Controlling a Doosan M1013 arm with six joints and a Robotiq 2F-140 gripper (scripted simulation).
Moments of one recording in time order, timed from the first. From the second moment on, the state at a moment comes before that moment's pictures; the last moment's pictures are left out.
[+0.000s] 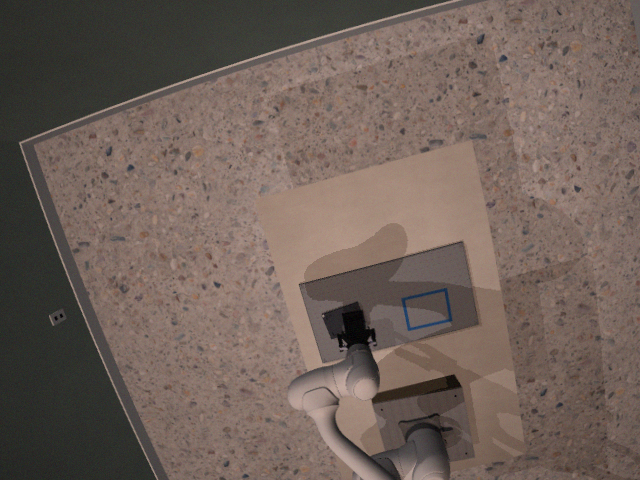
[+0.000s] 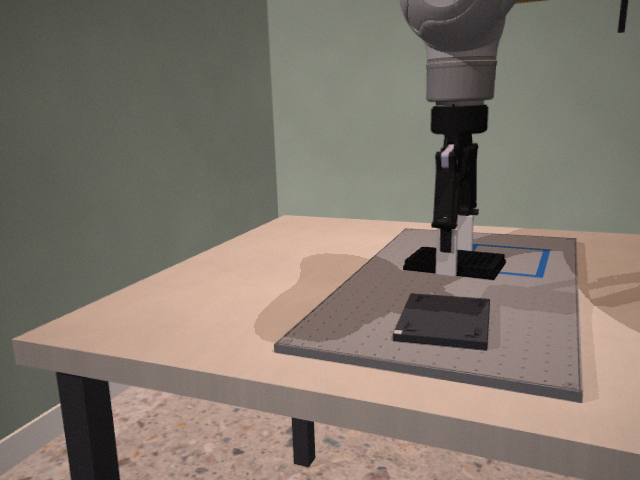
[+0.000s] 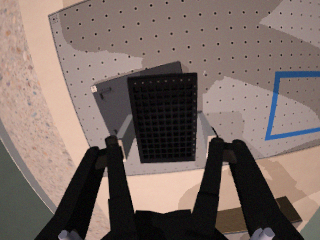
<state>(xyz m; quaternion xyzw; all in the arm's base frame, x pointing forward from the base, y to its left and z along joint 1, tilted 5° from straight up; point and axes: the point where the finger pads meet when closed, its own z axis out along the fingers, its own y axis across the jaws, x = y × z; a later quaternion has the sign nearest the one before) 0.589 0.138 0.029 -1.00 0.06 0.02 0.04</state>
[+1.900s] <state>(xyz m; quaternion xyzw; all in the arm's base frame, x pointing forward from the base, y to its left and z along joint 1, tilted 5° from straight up) 0.596 0.178 0.034 -0.87 -0.49 -0.01 0.04</state>
